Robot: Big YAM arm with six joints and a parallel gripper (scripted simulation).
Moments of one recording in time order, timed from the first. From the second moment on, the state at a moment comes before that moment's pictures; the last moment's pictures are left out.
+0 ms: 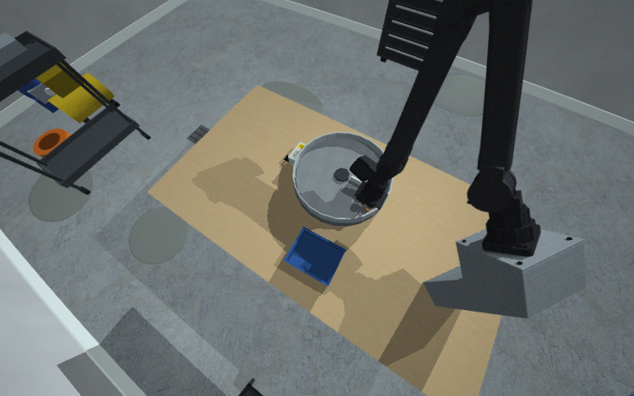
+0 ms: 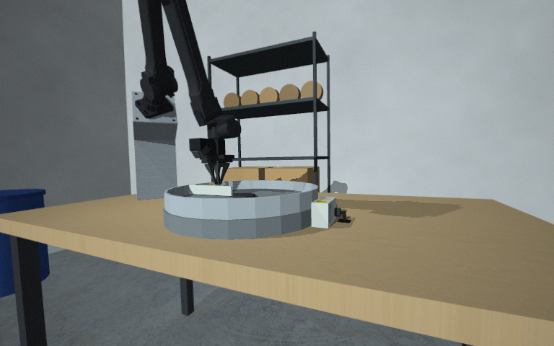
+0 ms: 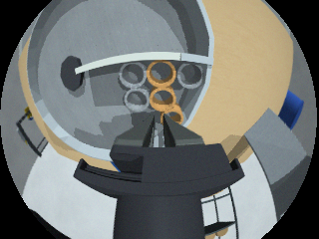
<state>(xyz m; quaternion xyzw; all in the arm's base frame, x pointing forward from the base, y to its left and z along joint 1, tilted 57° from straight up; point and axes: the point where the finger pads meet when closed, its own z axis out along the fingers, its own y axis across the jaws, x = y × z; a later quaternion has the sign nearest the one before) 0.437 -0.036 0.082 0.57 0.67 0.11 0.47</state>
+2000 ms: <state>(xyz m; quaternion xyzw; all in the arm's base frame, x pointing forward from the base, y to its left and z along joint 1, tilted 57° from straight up) 0.439 -0.035 0.085 0.56 0.67 0.11 0.47</state>
